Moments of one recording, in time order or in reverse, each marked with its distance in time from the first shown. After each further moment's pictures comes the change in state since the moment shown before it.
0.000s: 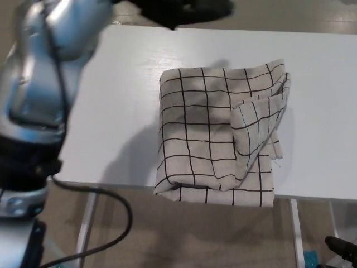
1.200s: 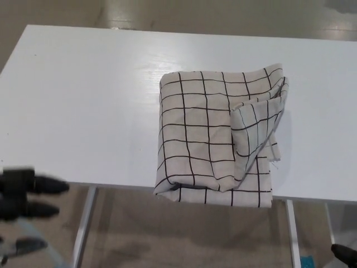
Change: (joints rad) left_arm 1.007 0.155 0.456 -0.004 -0.494 0.179 -0.478; right_arm 0.046 0.000 -0.011 -0.023 0.001 0.001 -0.002
